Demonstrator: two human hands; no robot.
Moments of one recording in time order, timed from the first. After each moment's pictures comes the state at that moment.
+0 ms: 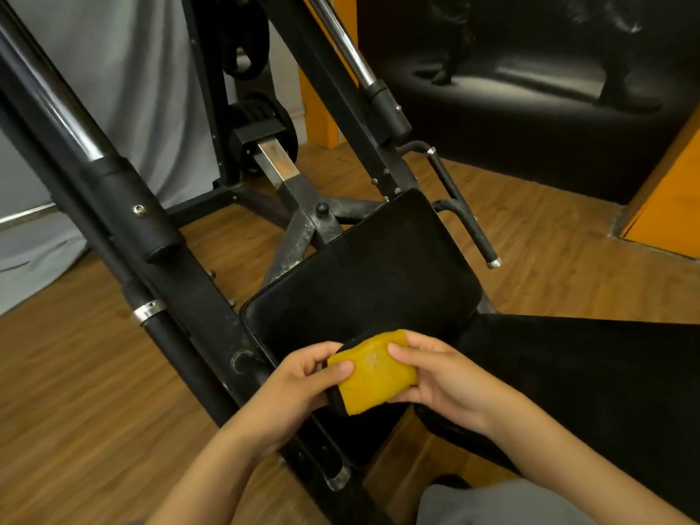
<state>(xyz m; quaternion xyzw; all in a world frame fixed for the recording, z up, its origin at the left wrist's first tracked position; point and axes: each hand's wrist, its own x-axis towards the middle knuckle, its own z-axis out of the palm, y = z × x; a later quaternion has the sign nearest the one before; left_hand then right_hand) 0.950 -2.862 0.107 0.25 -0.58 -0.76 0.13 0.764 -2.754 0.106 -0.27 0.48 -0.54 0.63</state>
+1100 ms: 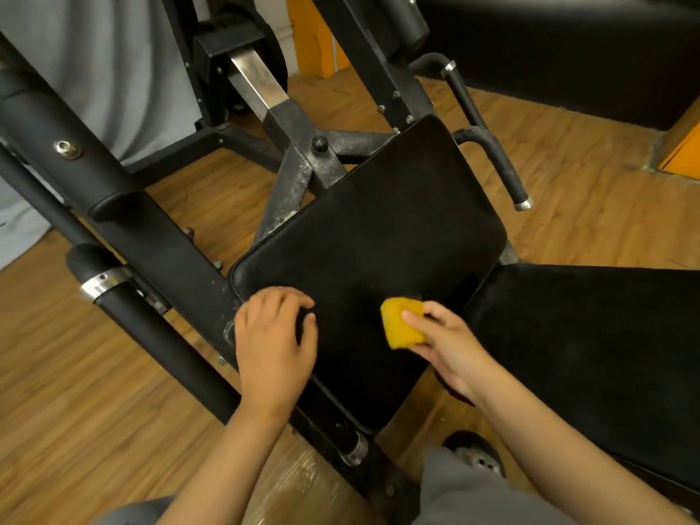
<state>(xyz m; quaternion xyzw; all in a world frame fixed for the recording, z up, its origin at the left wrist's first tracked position) 0.943 -2.916 0.027 0.40 -0.86 -0.09 0.31 0.752 -2.804 0.005 -0.07 0.57 -0.63 0.52</state>
